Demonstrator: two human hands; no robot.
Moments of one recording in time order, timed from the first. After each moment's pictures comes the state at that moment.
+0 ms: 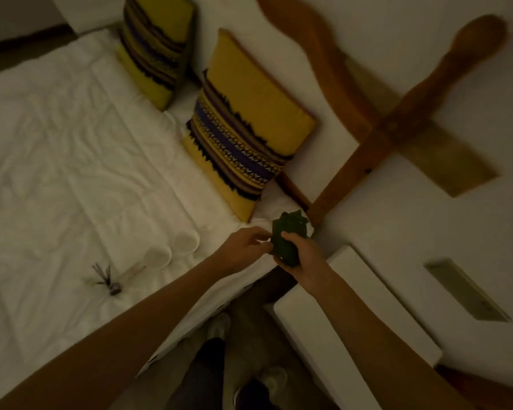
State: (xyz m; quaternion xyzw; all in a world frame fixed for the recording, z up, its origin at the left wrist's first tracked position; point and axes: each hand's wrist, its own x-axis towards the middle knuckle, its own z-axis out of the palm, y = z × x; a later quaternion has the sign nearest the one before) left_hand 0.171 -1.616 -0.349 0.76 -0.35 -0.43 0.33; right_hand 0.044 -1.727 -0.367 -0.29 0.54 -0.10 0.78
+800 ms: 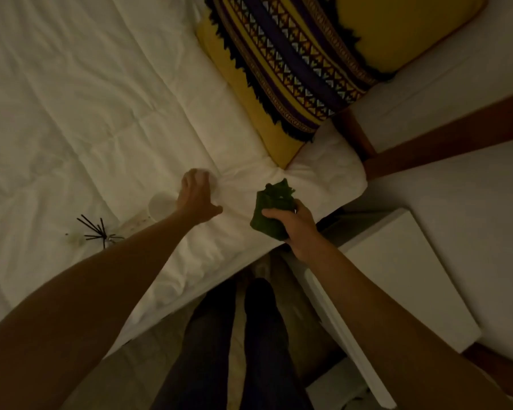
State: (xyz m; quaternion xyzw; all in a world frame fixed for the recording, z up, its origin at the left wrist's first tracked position) left_hand 0.326 -1.542 -0.601 0.90 -0.25 -0.35 0.10; right_hand 0.145 -1.686 -0.552 -0.40 0.57 0.05 0.72
